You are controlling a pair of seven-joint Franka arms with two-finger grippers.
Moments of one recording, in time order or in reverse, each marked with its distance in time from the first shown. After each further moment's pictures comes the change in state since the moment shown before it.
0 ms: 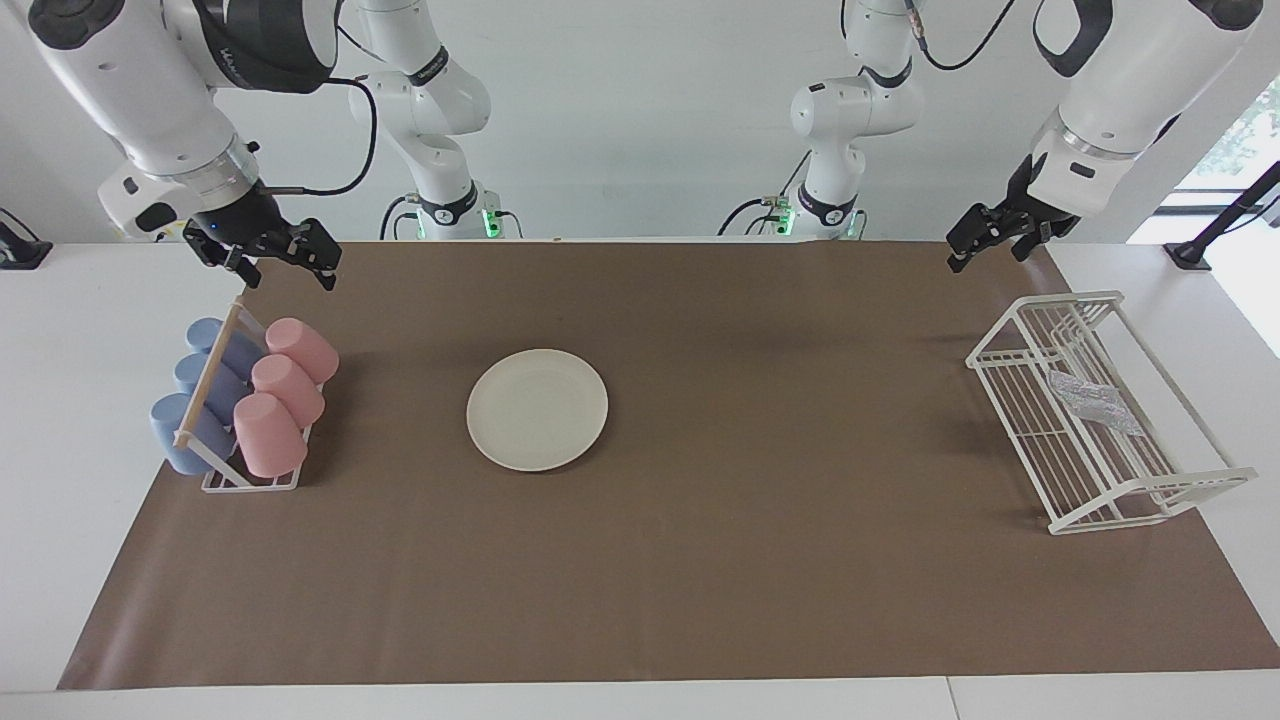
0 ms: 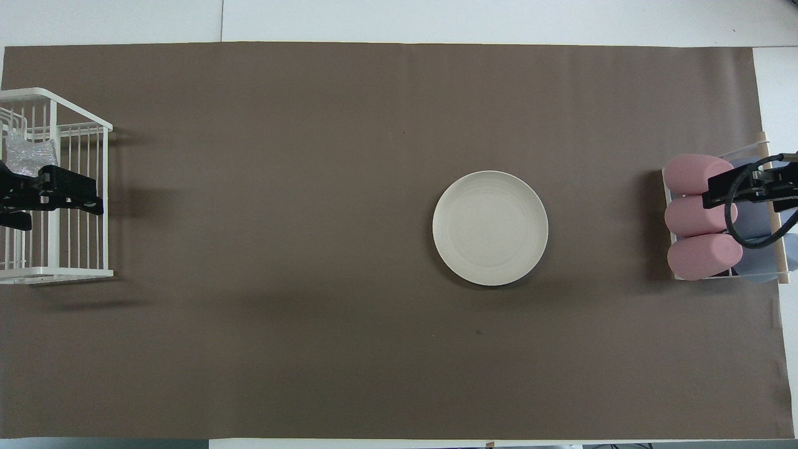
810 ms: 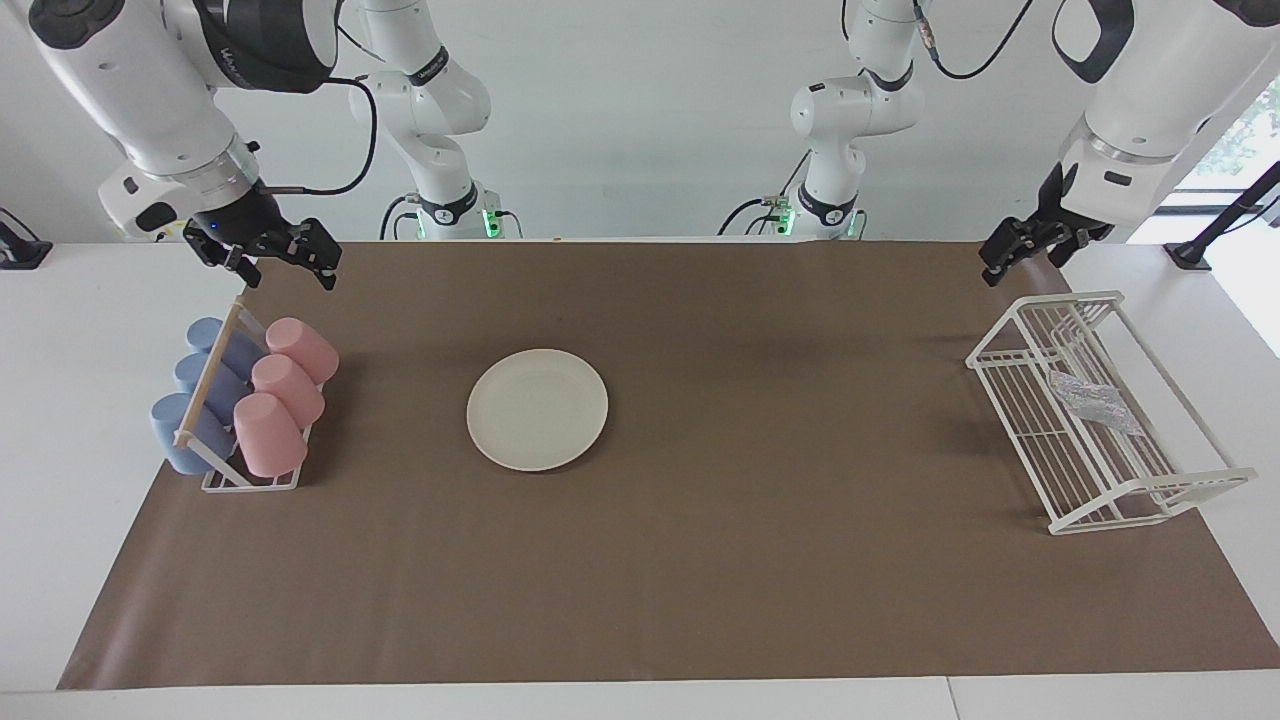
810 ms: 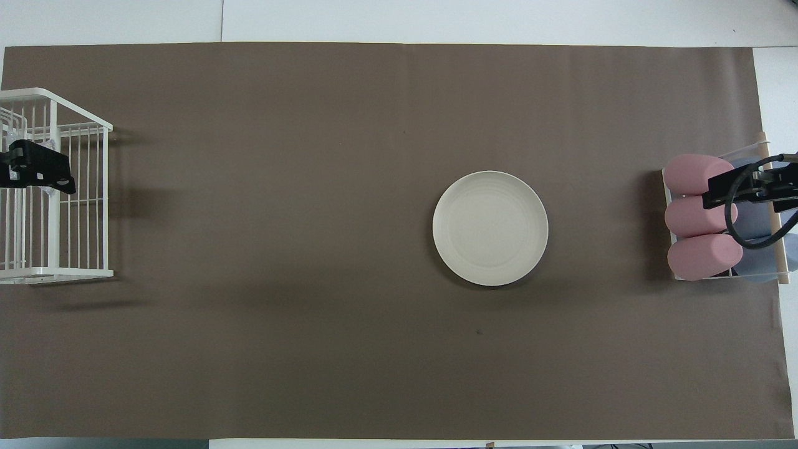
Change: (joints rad) left arm 0.003 0.060 0.000 0.124 0.073 -0.064 -0.020; right arm 0.000 0.000 0.000 0.000 0.000 0.000 0.000
